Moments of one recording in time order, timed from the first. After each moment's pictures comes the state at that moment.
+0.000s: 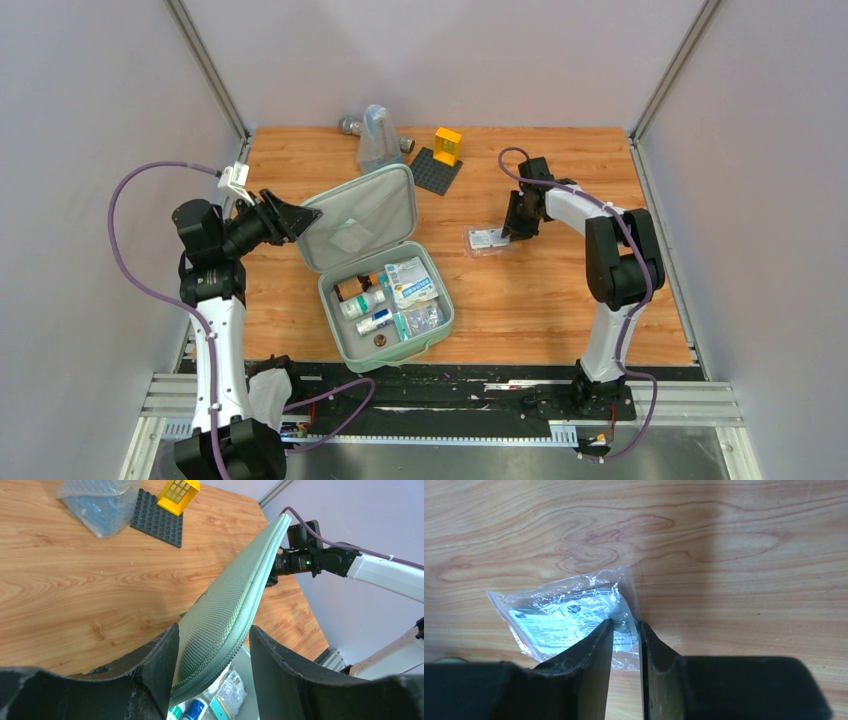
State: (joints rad) left arm 0.31 0.85 0.82 -0.21 0.95 -0.46; right arm 0.22 1.95 1.31 -0.52 -0.09 0.48
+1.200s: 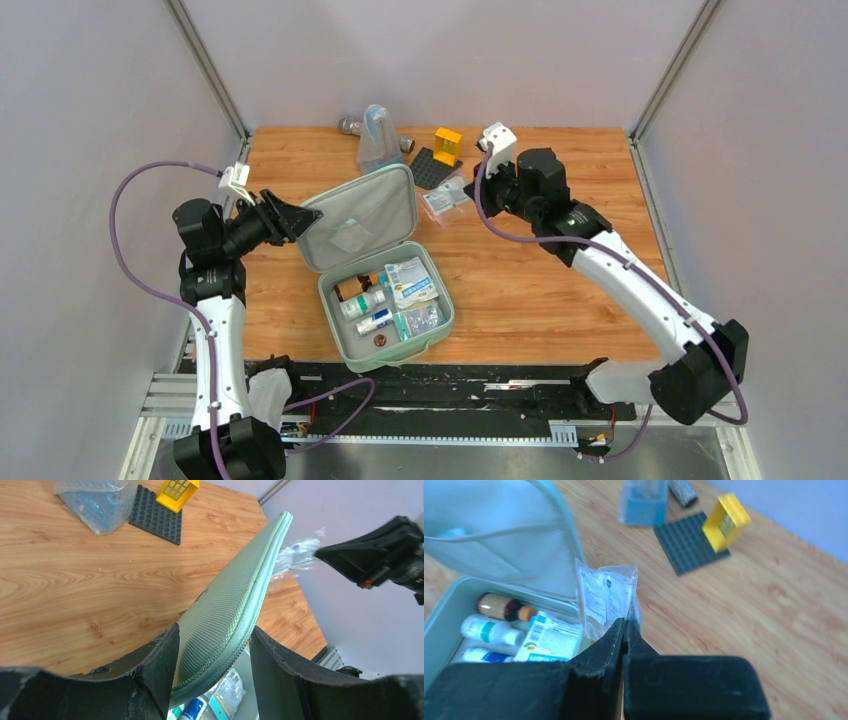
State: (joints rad) left arm 0.31 0.86 0.82 -0.21 0.96 -0.45; right arm 0.55 1.33 1.23 -0.29 -0.10 0.00
